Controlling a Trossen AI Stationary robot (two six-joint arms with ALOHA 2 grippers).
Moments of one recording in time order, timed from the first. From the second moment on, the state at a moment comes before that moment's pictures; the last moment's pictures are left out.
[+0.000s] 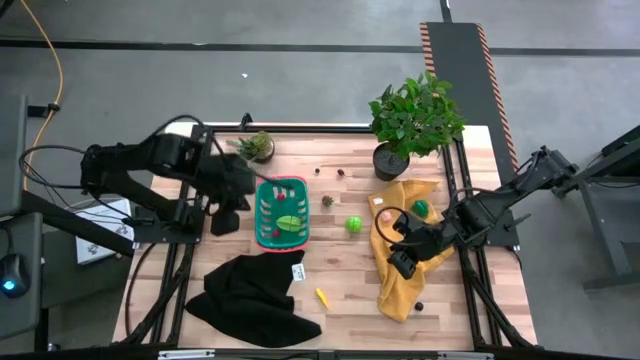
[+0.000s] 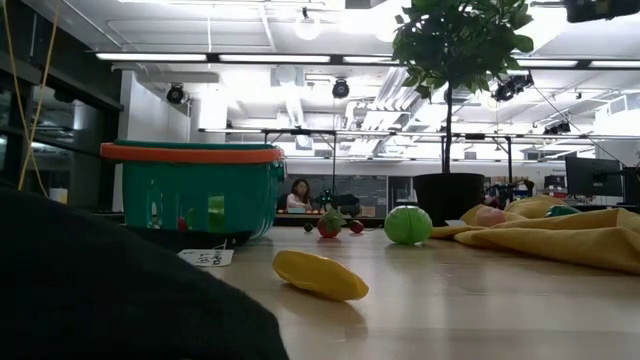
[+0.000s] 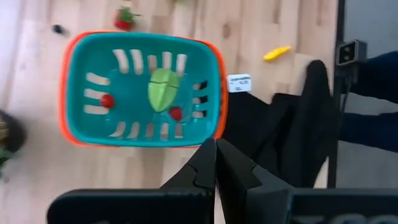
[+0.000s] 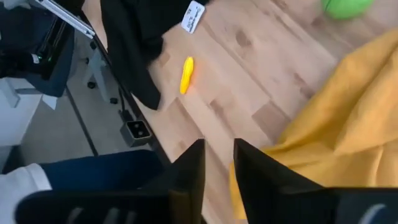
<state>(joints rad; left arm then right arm) -0.01 1.28 1.60 -1.44 0.04 -0.26 0.53 1.21 1.12 -0.81 0.12 1.27</state>
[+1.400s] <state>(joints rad) -0.32 1.28 1.57 -1.33 -0.15 -0.58 0.92 1.74 1.64 -1.37 0.26 2.10</state>
